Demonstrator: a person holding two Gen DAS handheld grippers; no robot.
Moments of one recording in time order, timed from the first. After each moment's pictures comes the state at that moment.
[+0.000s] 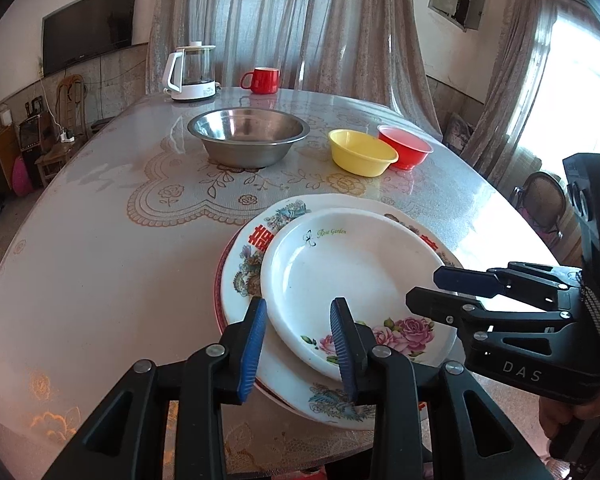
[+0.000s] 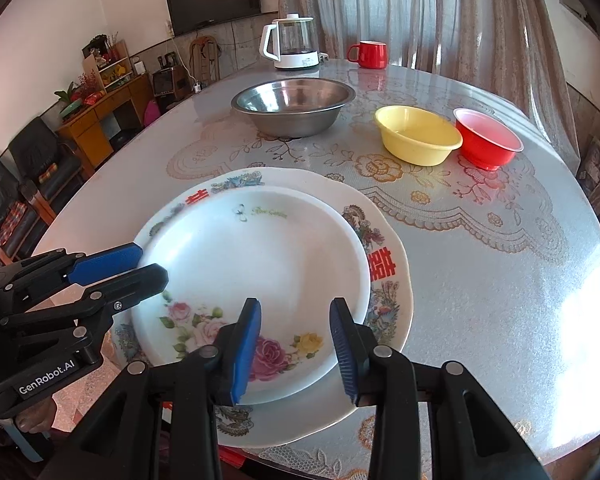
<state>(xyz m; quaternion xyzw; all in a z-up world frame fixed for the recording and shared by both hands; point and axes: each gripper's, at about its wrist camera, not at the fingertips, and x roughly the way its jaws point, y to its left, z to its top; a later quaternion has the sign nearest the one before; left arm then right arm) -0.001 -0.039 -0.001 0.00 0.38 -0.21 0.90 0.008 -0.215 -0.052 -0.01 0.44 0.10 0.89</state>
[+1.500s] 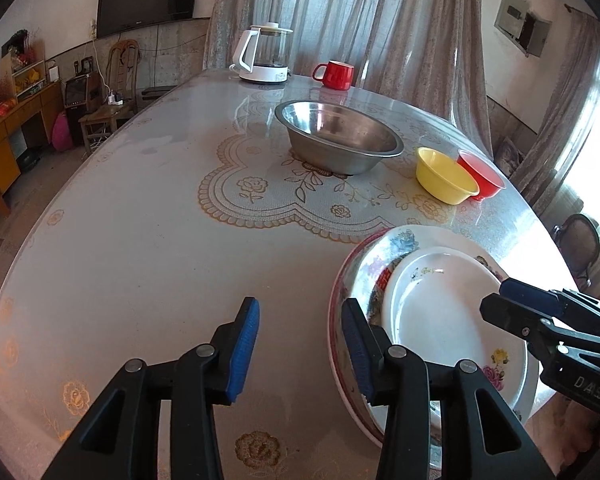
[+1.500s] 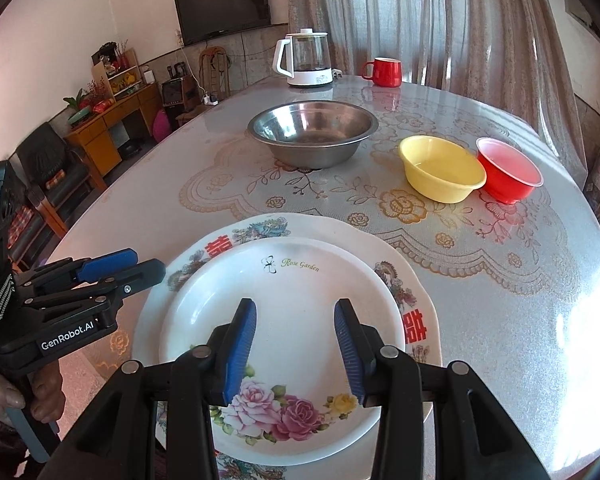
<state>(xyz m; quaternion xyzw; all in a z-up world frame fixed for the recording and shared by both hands) 0.051 0.012 -0.013 -0.05 0.42 -0.11 0.90 0.036 -0.197 -0.038 0.00 0.42 0.12 0.90</state>
